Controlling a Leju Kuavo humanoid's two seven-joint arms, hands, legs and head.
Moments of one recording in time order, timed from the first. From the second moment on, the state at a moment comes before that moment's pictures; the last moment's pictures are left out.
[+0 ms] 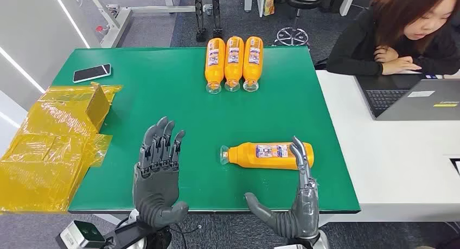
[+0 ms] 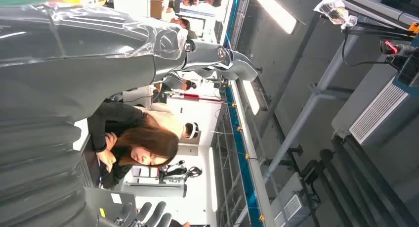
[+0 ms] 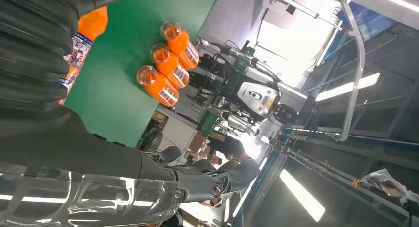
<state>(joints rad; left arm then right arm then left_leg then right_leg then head) 0.00 -0.18 -0.52 -1.39 -0.04 -0.24 -0.70 0.19 0.07 0.42 -1.81 0.63 -0.39 -0.56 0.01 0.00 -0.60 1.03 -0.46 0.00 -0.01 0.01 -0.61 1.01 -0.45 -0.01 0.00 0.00</state>
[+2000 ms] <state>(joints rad) 0.00 -0.19 -0.49 -1.38 -0.02 -0.25 -0.70 -0.07 -0.05 0.40 -1.66 1.29 -0.53 -0.19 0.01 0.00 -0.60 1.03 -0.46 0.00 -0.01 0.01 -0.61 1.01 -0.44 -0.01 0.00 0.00</state>
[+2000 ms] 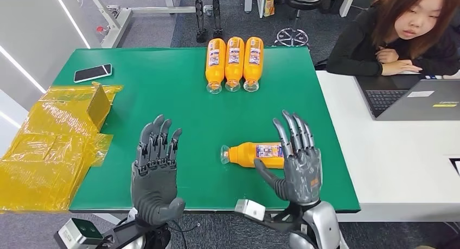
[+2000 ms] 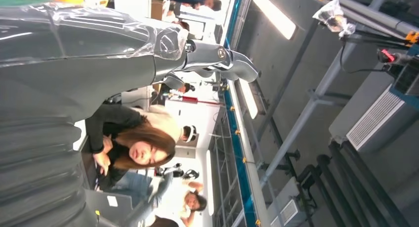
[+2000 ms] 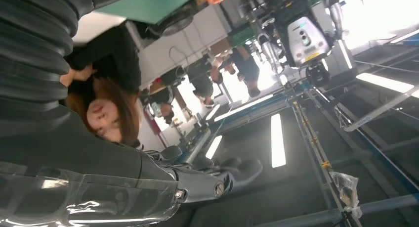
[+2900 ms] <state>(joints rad) -0.01 -0.18 -0.49 -1.33 -0.01 -0.30 -0.70 -0.64 -0.30 0.61 -1.13 0.87 0.33 -0.27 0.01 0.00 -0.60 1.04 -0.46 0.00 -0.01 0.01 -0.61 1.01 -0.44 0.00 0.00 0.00</state>
